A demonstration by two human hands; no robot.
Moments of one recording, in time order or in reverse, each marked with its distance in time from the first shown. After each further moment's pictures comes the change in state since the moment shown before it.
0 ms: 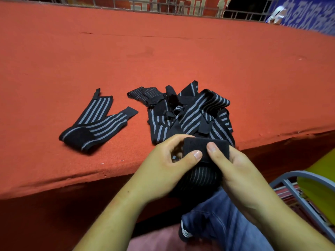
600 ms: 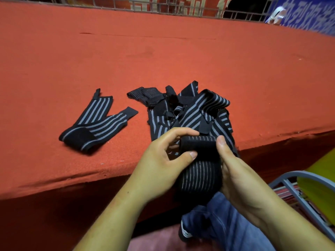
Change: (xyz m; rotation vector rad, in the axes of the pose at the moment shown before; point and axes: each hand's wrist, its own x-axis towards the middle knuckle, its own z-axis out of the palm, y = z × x) left_hand 0.000 0.006 -0.003 0.023 0.078 0.107; right_hand -0.003 -0.006 0.000 0.182 -0.181 0.200
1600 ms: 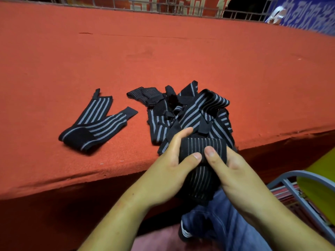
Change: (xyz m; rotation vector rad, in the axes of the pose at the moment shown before) left_hand -0.008 0.001 0.009 -0.003 -0.167 -0.225; right_hand -0.003 0.005 0.002 -0.337 0.164 -0.241
